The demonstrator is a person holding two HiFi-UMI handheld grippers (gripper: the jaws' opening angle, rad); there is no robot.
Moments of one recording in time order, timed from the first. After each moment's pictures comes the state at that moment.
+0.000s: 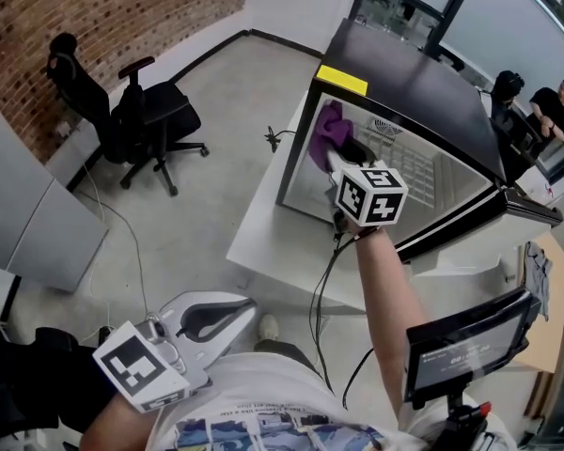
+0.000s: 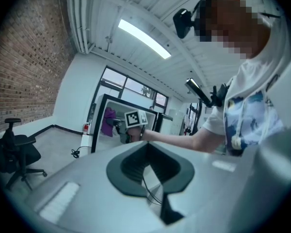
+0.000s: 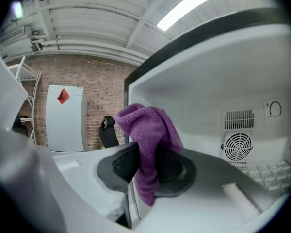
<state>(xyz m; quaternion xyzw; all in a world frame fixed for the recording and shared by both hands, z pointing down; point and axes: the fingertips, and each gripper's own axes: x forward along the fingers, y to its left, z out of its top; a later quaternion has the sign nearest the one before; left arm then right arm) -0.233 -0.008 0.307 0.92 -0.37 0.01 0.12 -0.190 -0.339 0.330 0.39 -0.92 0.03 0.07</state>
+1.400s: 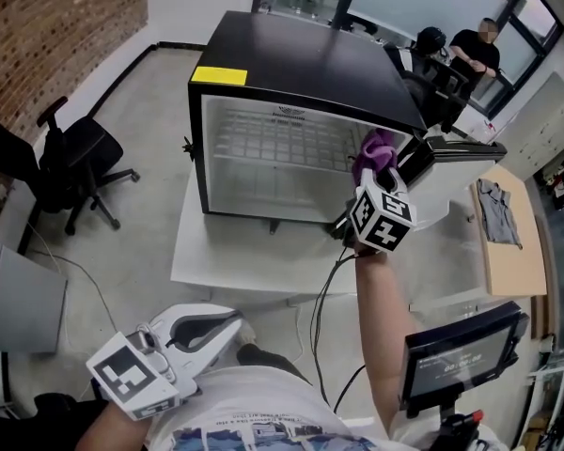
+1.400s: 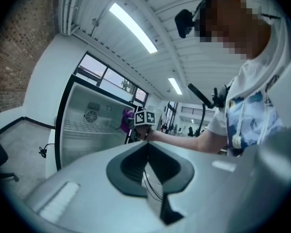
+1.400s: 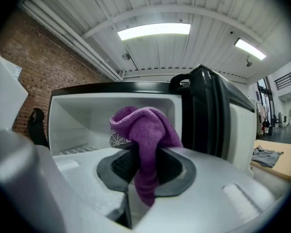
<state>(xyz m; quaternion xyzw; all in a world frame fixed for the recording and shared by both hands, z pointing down) -0.166 -0.022 0.313 0.97 -0.22 0.02 0.13 0.096 -0.301 0.310 0.72 -0.69 0.01 0.05</state>
